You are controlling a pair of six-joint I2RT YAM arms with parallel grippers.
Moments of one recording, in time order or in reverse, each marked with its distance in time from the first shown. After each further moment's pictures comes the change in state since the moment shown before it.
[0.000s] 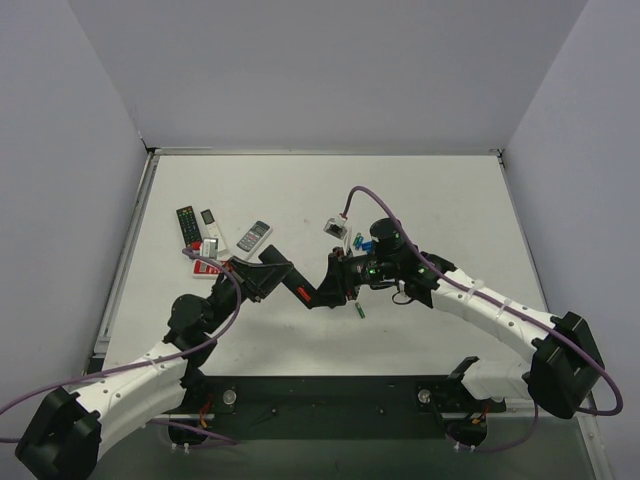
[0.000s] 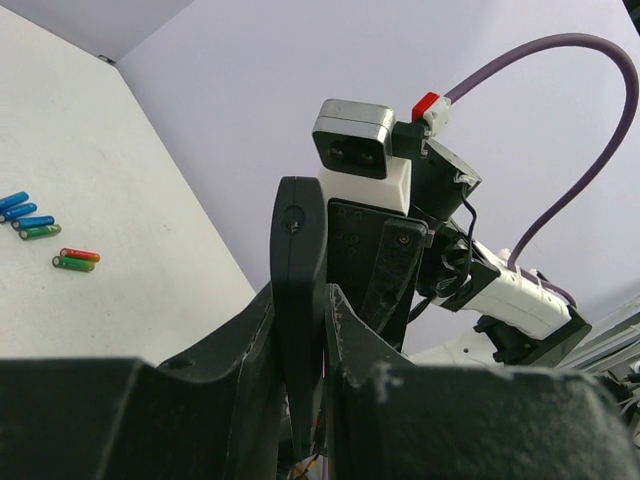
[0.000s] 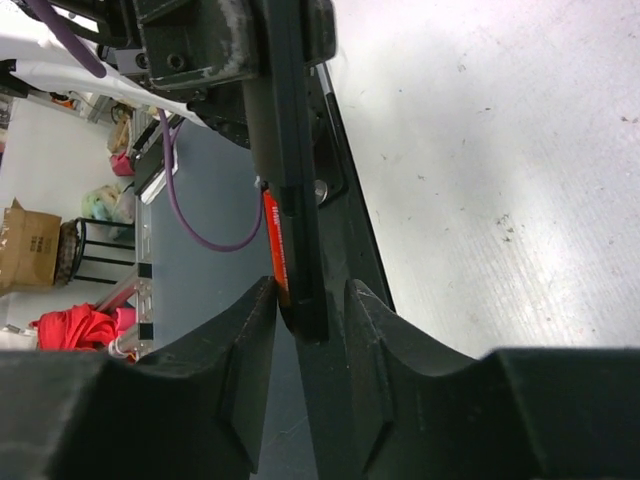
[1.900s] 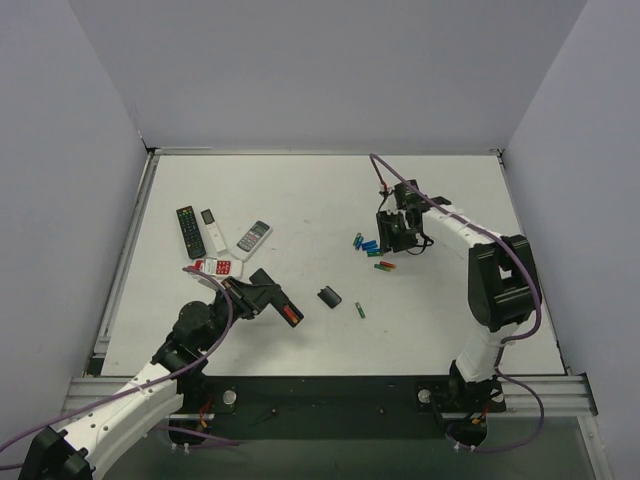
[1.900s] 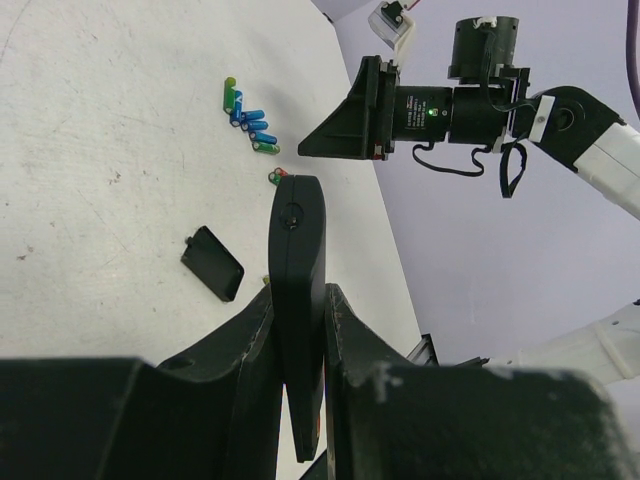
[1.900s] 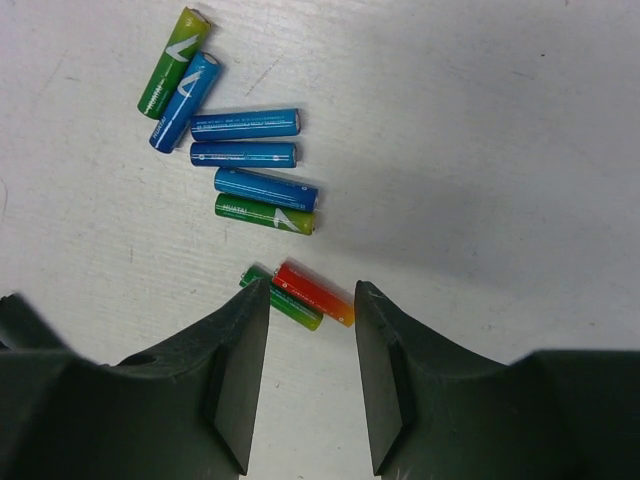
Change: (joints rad) left arm 0.026 -0.270 -0.109 -0.547 -0.152 0.105; right arm -0.438 0.527 0.362 -0.488 0.716 -0.362
